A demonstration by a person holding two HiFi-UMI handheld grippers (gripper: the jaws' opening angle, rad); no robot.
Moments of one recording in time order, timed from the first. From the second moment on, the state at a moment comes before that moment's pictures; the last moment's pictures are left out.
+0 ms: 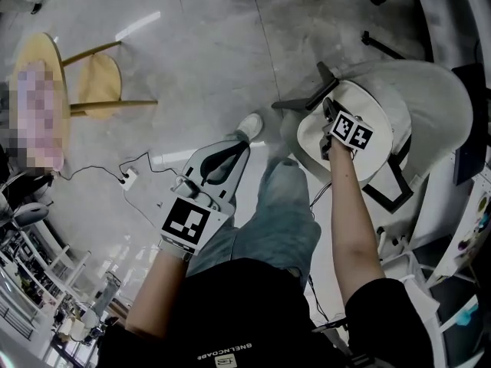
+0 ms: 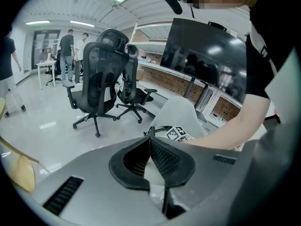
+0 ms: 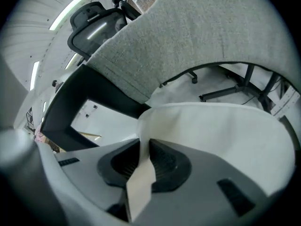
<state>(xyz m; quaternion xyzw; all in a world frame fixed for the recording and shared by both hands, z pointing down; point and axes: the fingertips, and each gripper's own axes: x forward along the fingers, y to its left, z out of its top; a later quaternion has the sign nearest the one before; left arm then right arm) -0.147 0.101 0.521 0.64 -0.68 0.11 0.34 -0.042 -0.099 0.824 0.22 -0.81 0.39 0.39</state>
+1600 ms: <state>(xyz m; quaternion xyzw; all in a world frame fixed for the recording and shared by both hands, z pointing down) -0.137 0.072 0.483 0.72 -0.62 0.11 0.30 -0.001 -0.114 0.703 0.29 -0.83 0.36 0.31</state>
